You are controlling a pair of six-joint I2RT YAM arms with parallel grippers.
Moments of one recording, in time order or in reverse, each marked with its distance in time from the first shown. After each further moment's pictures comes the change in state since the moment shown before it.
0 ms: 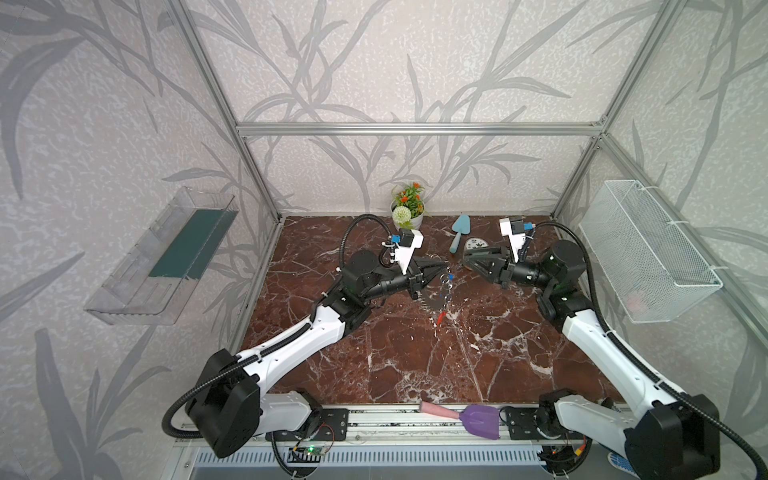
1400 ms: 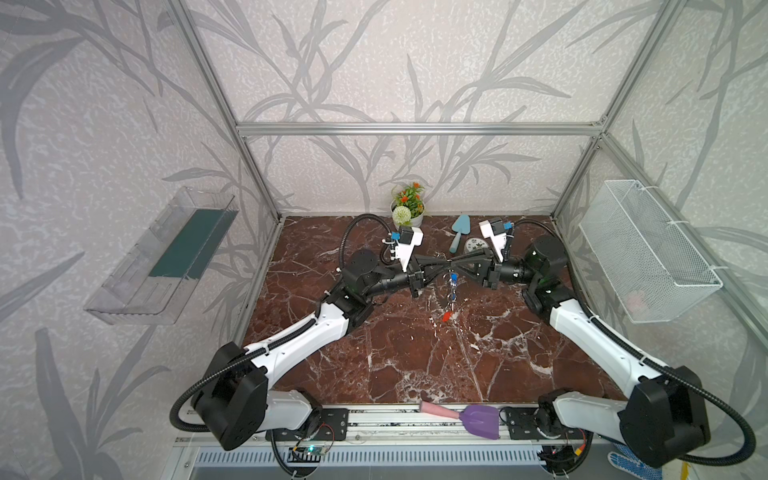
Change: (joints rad) left arm 0.011 0.028 0.000 0.097 0.046 -0.082; right arm 0.061 0.114 0.013 0.086 -0.099 0.056
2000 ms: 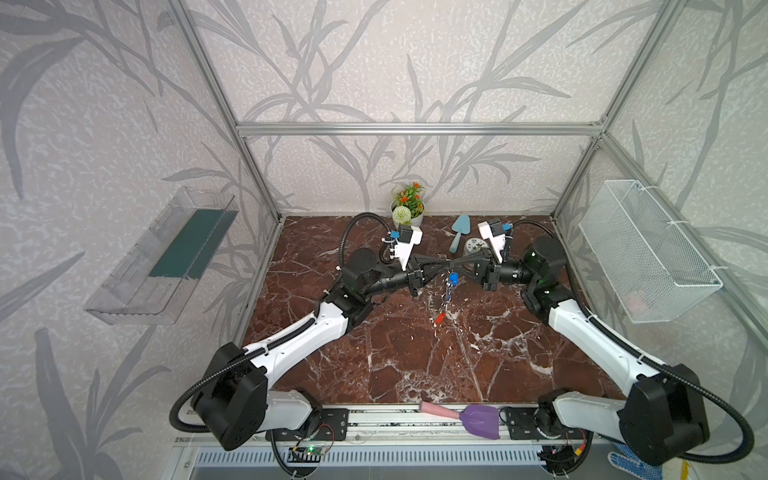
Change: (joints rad) left arm 0.024 -0.002 0.014 -0.050 0.010 -0.001; right arm 0.001 0.005 -0.010 0.029 -0.008 0.016
